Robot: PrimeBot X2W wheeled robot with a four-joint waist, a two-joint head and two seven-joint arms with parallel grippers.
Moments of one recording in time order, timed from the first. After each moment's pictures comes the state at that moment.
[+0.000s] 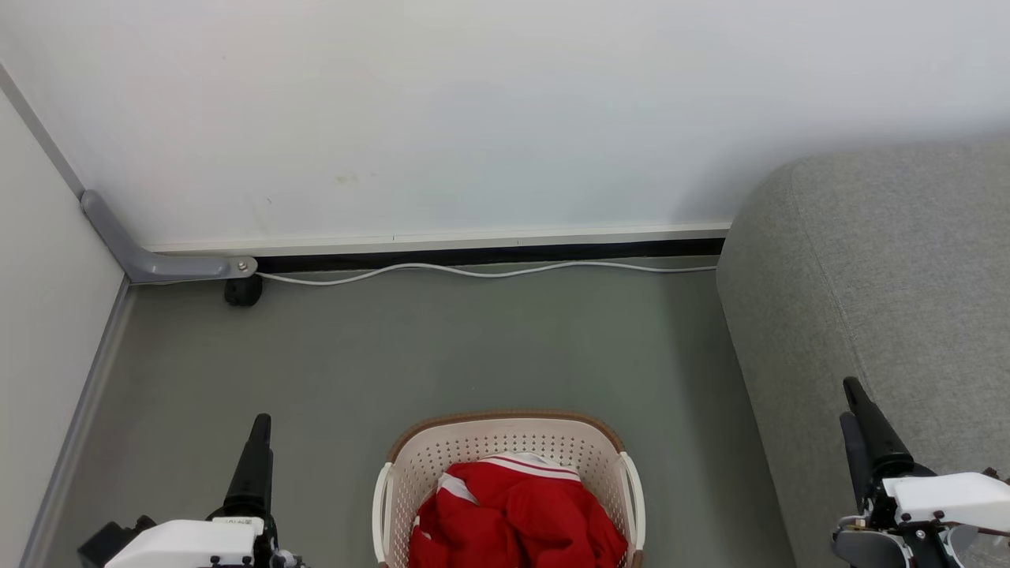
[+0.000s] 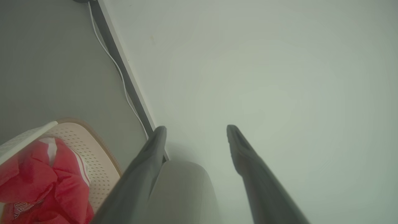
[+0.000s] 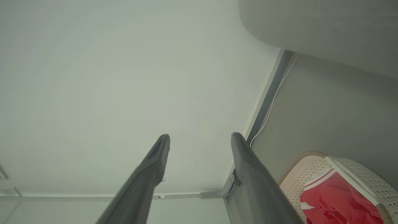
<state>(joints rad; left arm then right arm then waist) -0.04 0.01 0.04 0.36 -1.47 -0.12 0.04 -0.10 -0.07 -0.03 0.34 1.51 0.13 0.04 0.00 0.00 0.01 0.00</state>
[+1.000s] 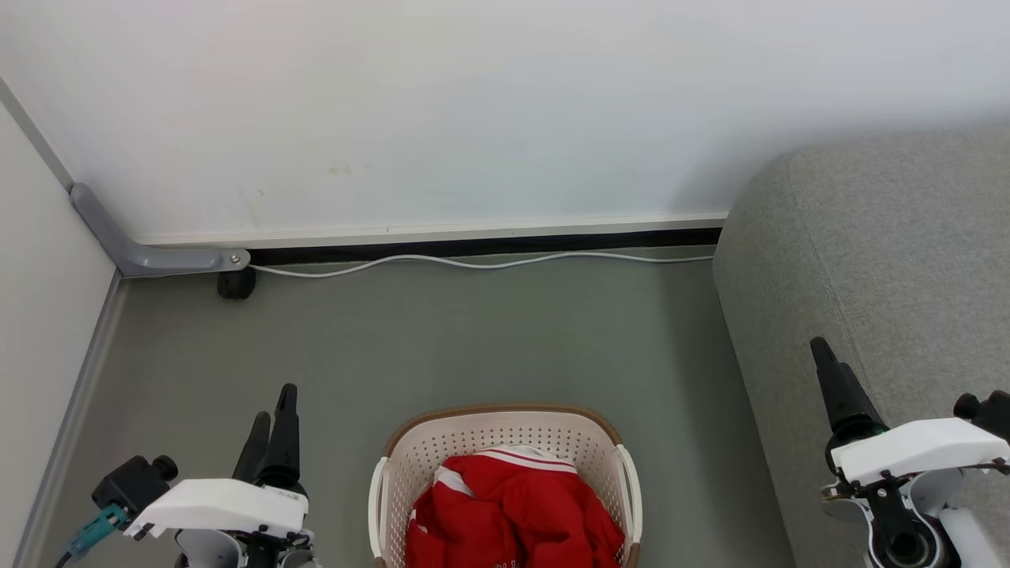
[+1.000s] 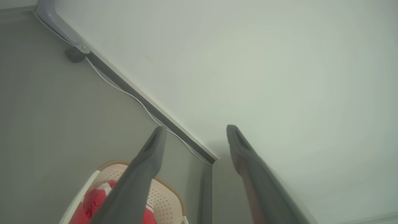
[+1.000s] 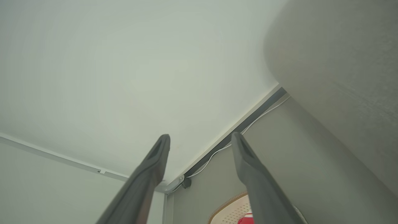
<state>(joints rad) -0.12 0.02 0.01 0.42 -0.98 -0.12 -0.05 -0.21 -0.14 0.09 0.41 1.13 0.13 -0.04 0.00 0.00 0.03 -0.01</state>
